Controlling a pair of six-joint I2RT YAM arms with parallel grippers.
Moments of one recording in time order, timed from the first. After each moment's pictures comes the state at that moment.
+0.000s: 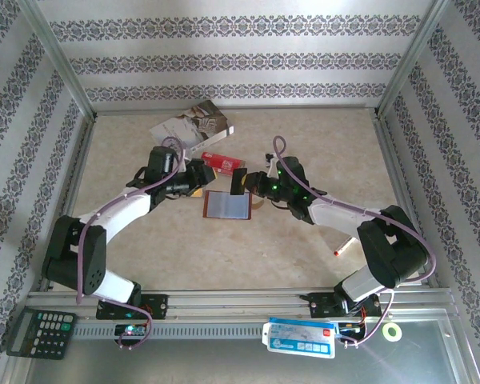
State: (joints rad) left arm -0.27 1.46 0.86 -0.03 0.59 -0.81; right arm 0.53 1.53 0.77 0.33 -0.42 0.90
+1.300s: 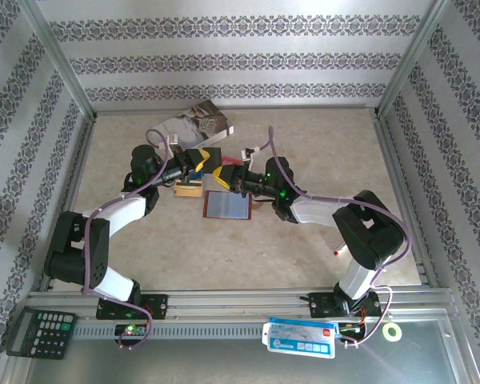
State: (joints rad) left arm -0.17 1.51 0.75 0.65 0.78 -1.31; right arm 0.62 1.72 0.84 0.84 -0.62 1.41
